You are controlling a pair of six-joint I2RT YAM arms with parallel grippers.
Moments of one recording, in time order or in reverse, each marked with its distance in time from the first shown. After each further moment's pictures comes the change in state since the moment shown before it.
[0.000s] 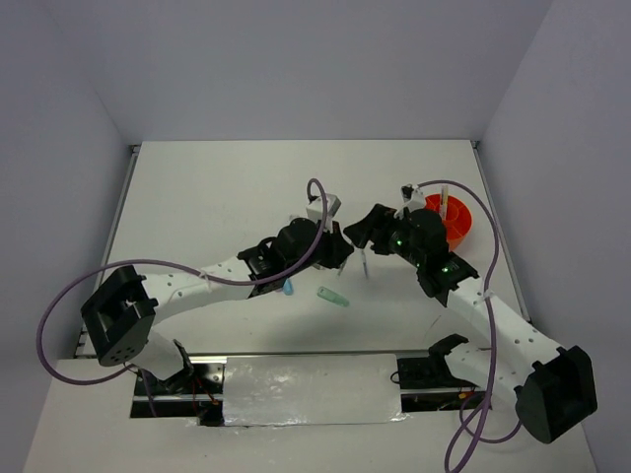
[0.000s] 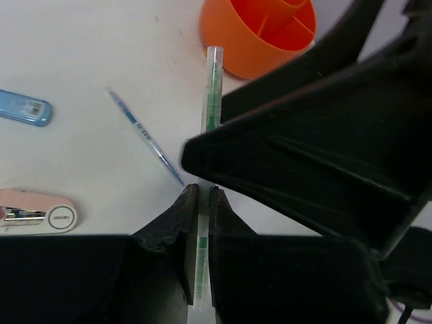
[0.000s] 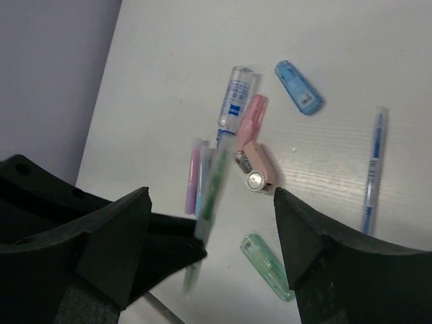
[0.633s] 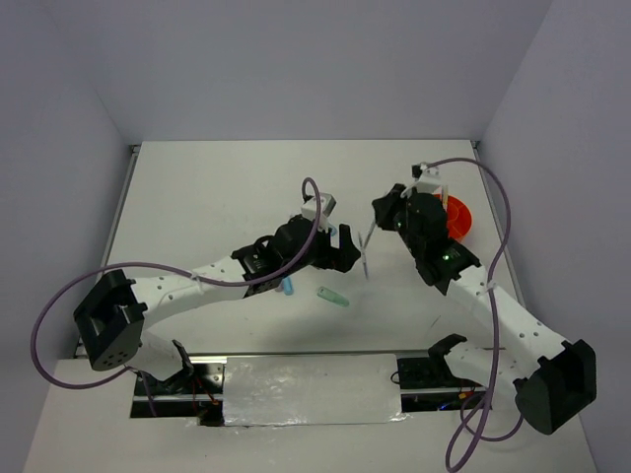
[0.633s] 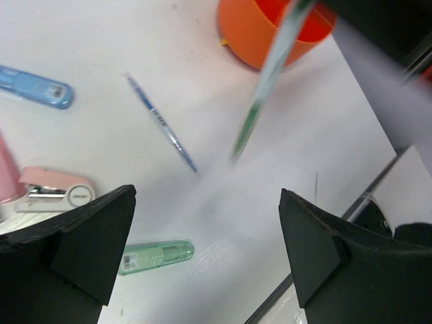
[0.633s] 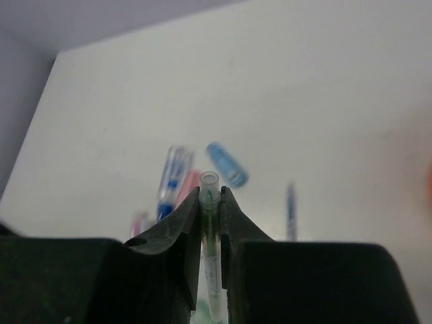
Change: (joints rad) left arm 0.003 -0.052 -0.041 -0.031 0.013 0.009; right arm 0.064 0.061 0.134 -0.029 0.329 -0.164
